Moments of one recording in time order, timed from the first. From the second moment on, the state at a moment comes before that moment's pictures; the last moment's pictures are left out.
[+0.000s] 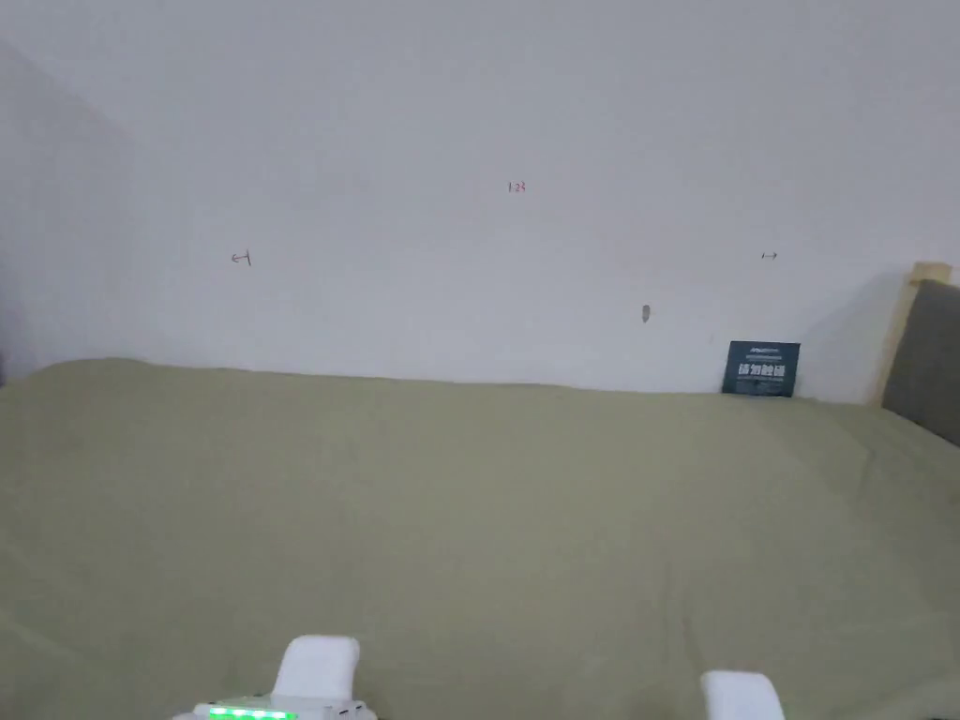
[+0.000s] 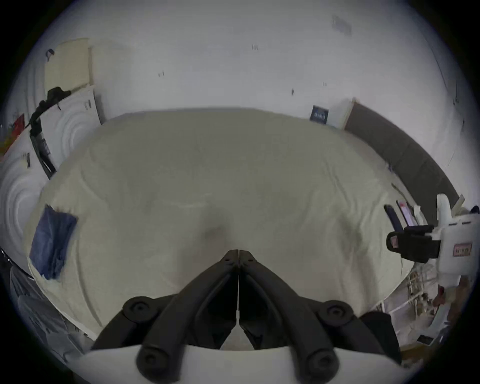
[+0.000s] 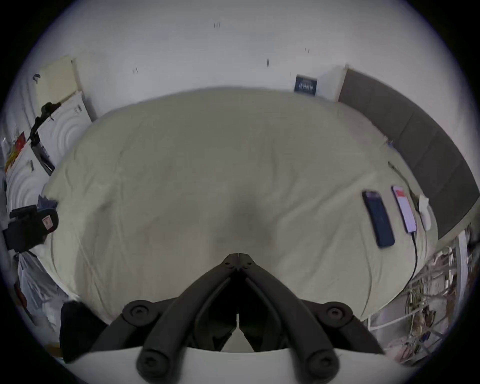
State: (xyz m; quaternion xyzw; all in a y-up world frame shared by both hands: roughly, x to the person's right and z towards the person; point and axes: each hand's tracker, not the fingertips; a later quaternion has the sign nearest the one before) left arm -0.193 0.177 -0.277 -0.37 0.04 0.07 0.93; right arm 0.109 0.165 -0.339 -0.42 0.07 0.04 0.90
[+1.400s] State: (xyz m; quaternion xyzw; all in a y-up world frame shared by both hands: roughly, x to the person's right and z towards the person) left arm -0.224 0.256 -0.237 -0.09 0.14 0.01 0.99; right arm 0.100 0.242 -0.303 -0.05 0.08 0.03 0.99
